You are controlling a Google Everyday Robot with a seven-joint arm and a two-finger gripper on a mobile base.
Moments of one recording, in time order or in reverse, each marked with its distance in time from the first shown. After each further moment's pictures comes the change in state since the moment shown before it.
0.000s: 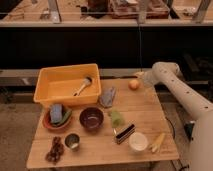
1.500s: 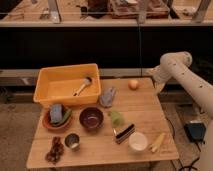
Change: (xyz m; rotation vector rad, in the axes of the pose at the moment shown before) arm 0.040 0.007 -0.081 -0.100 0.096 0.120
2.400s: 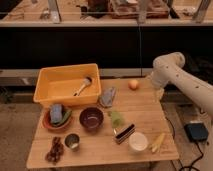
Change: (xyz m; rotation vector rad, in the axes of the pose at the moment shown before) arm -0.021 0.038 -0.016 -0.121 0.140 0.023
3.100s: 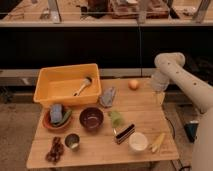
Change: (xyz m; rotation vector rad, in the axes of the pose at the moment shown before) arm -0.021 0.053 0.010 -0.265 -0.167 -0.053
